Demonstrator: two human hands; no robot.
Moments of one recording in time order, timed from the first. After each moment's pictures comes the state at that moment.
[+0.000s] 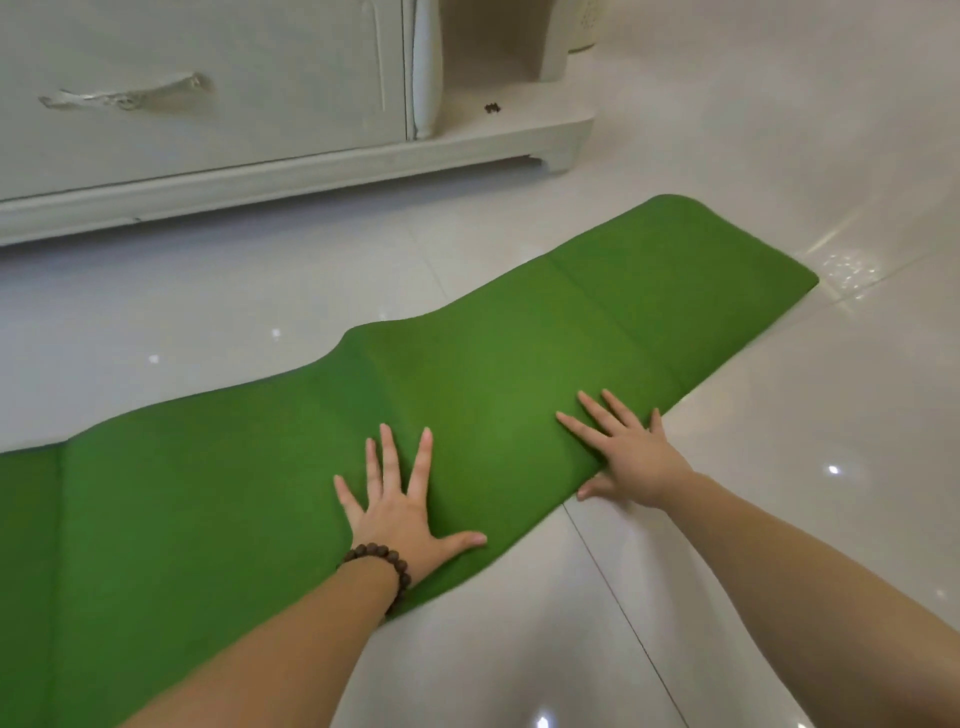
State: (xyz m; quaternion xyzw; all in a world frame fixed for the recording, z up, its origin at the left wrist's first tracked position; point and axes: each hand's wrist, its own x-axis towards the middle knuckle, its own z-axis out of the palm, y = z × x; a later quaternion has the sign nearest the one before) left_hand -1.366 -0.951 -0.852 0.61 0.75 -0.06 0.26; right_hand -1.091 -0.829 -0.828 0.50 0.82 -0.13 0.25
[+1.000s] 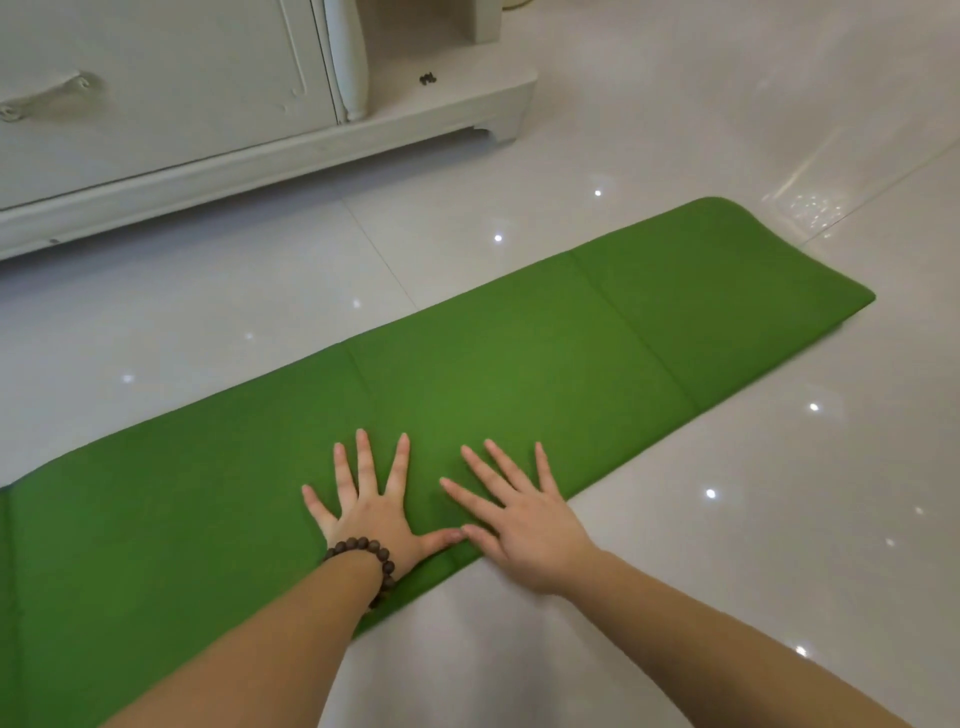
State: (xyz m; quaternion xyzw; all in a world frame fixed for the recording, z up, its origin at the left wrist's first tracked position) left_hand -1.363 -0.940 -0.852 0.61 0.73 -0.17 0.27; right_hand -1.171 -0.932 -0.846 0.44 0.88 -0.15 0.10
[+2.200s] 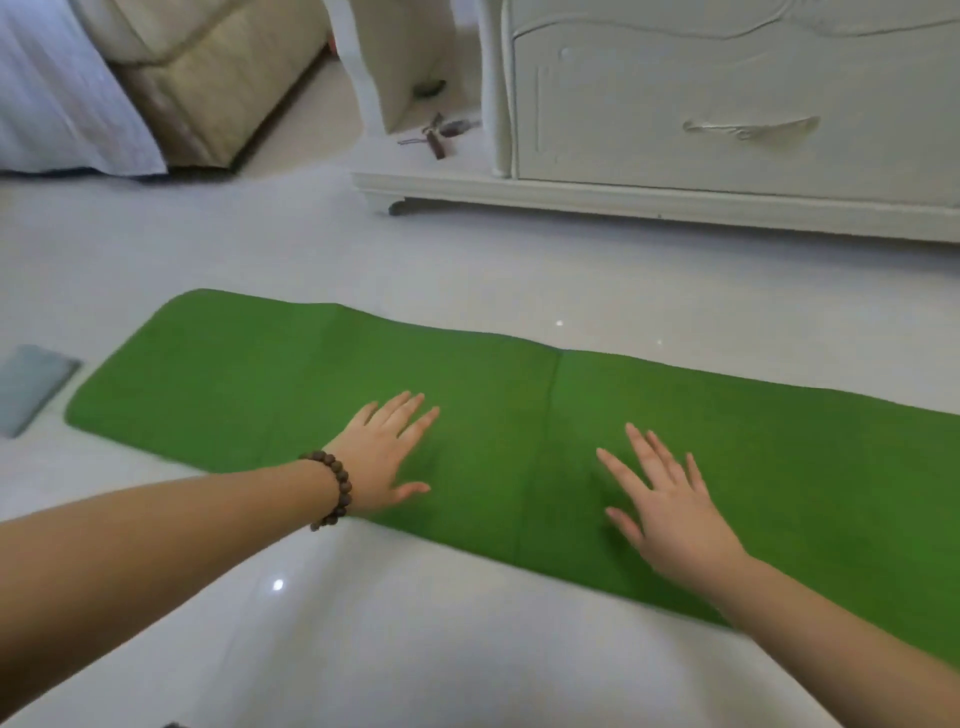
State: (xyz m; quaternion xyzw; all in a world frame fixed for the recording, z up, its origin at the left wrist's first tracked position) left_hand -1.727 -1.211 -0.756 0.57 0.78 -0.21 0.15; right_hand -1.449 -1.013 -0.789 0.26 0.94 -0.13 0.15
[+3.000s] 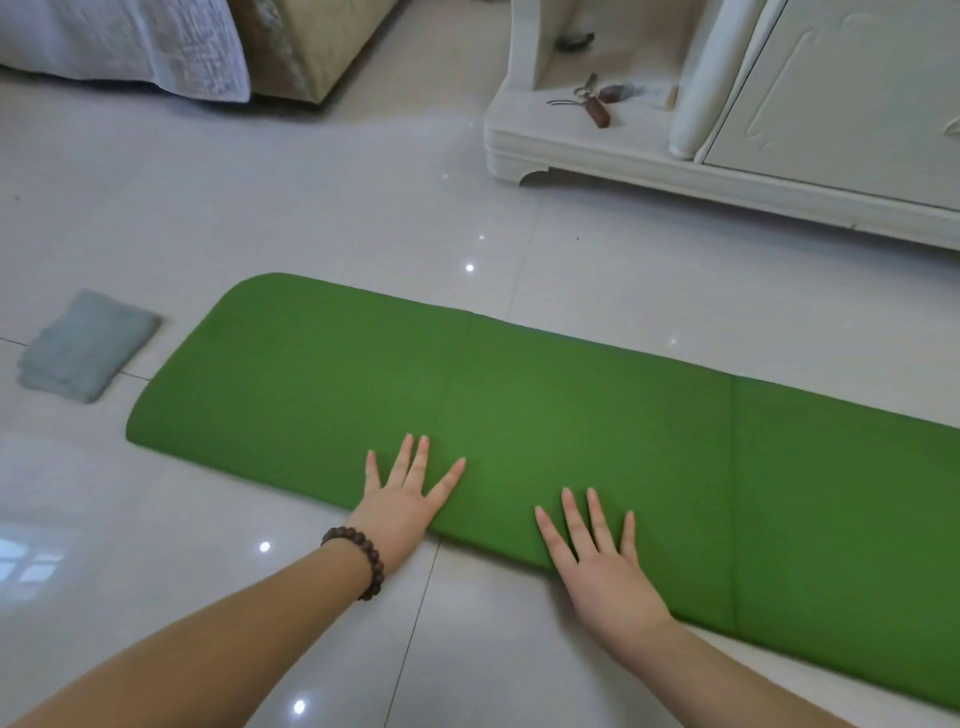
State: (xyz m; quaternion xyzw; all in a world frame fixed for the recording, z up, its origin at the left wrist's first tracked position) left_hand -1.849 -1.371 -0.822 0.48 0.81 -0.23 0.25; right_hand -1.651 -1.231 -0.836 0.17 0.95 -0.04 0.24
